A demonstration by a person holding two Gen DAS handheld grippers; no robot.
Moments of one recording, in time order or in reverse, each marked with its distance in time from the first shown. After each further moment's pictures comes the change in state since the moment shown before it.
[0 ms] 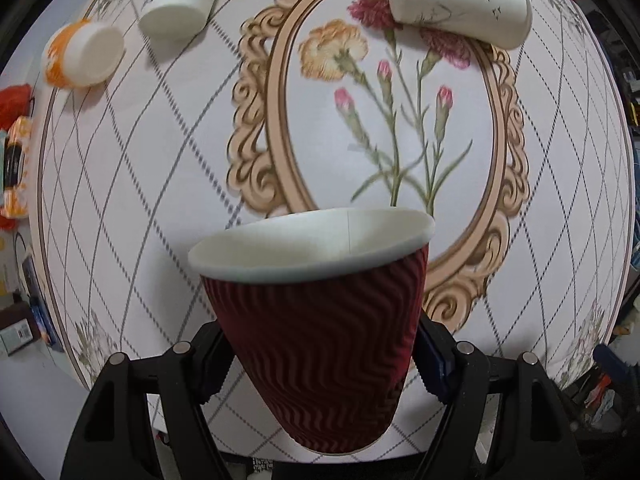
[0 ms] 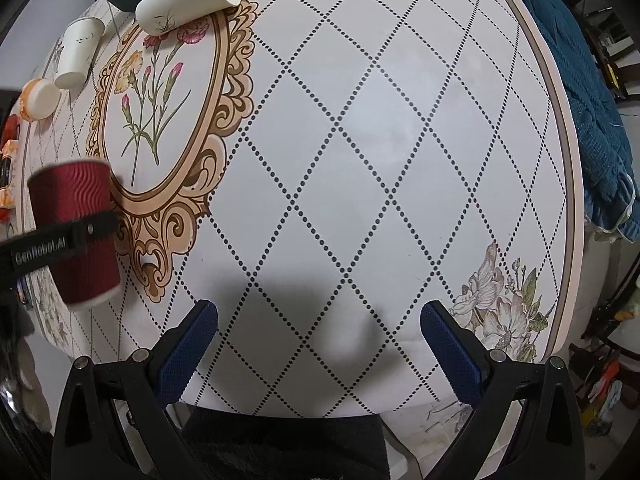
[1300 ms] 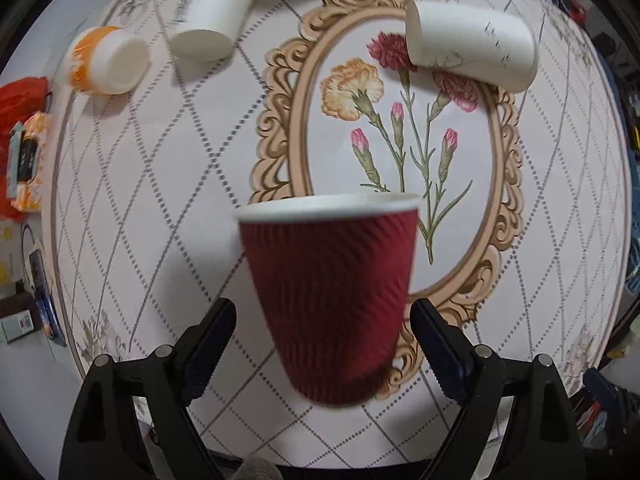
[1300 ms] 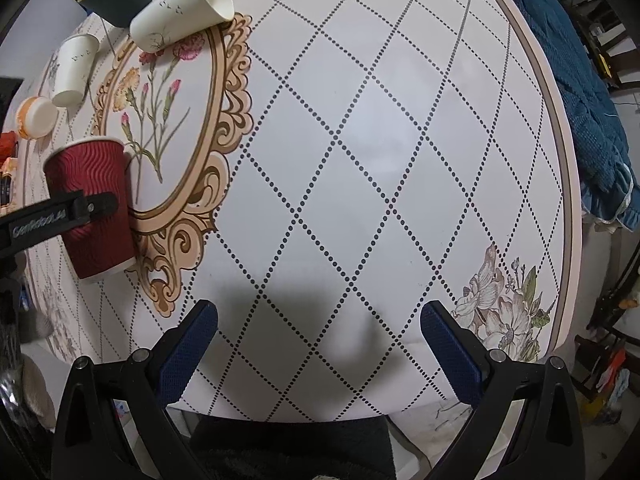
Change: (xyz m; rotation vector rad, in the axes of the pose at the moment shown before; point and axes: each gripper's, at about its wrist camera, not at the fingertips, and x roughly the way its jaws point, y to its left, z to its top) left arm -0.051 0.011 -0.028 -0.077 -0.064 0.004; right arm -0.016 -0.009 0.004 0.046 -0.025 0.011
